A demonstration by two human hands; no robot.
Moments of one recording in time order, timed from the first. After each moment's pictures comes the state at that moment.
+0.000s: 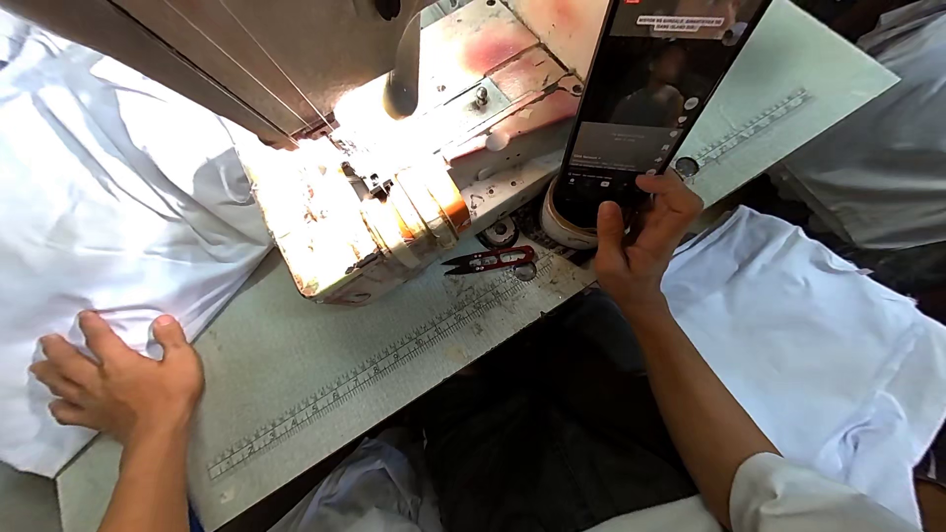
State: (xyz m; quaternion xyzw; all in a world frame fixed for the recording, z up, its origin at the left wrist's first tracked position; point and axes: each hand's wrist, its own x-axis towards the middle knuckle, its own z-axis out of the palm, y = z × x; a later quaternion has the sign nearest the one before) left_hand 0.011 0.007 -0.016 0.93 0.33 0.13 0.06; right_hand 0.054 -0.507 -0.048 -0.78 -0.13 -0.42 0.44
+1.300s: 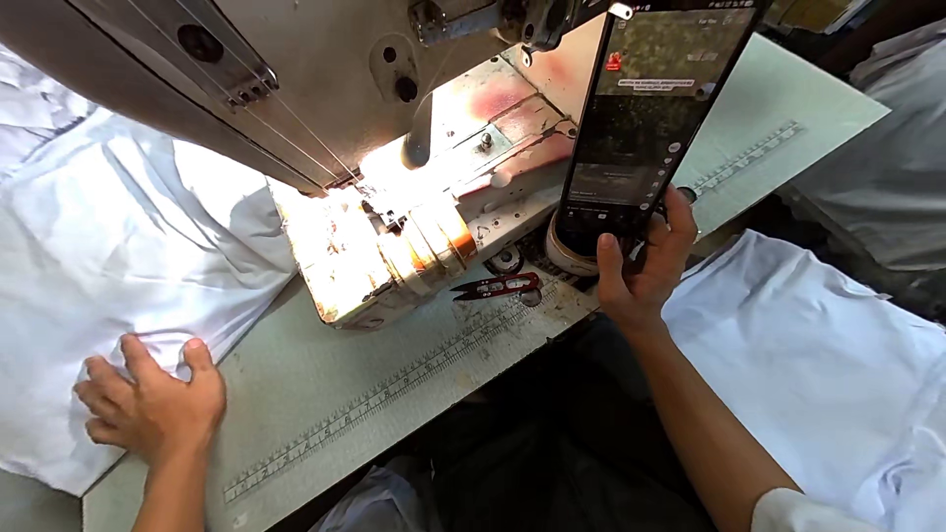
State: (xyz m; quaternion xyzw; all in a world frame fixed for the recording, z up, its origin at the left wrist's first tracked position) left_hand 0.011 0.008 -0.019 0.94 0.32 0.13 0.05; right_hand 0.055 -0.505 -0.050 -0.77 -0.10 -0.44 0.45
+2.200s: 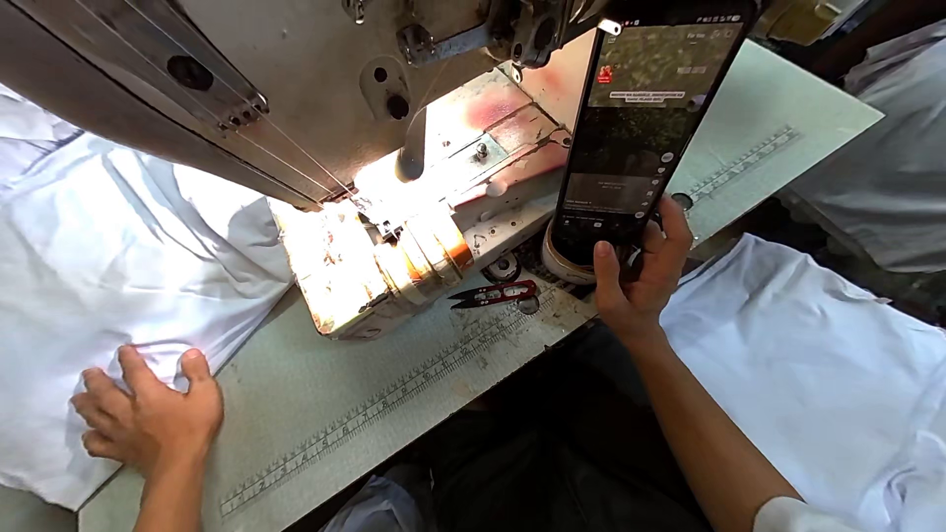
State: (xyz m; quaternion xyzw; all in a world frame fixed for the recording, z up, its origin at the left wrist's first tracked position) left_hand 0.011 0.009 -0.020 0.94 0.32 0.14 0.05; right_hand 0.055 -0.505 -0.050 -0.77 -0.09 -0.43 0.46
